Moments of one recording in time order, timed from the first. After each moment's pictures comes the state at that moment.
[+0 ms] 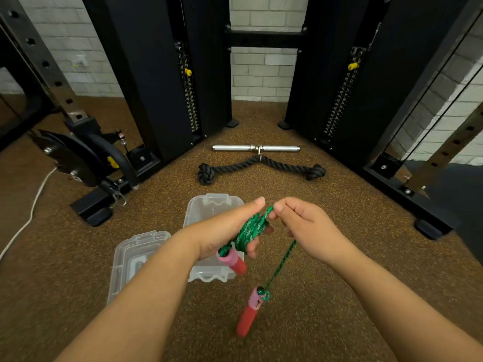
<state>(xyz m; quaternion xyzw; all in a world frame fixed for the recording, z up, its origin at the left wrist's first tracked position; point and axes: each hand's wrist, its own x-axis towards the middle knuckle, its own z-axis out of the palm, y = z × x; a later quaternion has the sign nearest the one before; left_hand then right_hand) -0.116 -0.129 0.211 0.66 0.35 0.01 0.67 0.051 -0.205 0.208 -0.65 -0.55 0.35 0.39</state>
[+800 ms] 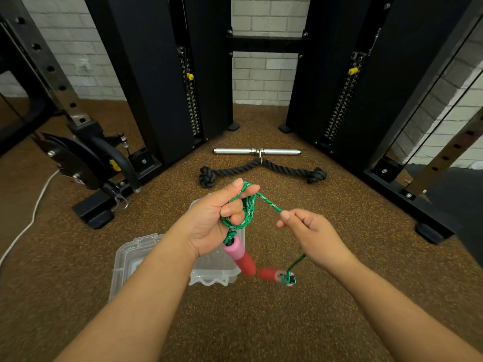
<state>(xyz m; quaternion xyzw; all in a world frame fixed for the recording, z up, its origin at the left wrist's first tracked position) -0.119 -0.125 0.228 0.39 0.32 0.30 0.81 0.065 -0.201 0.174 -0.66 -0.51 0.35 0.44</state>
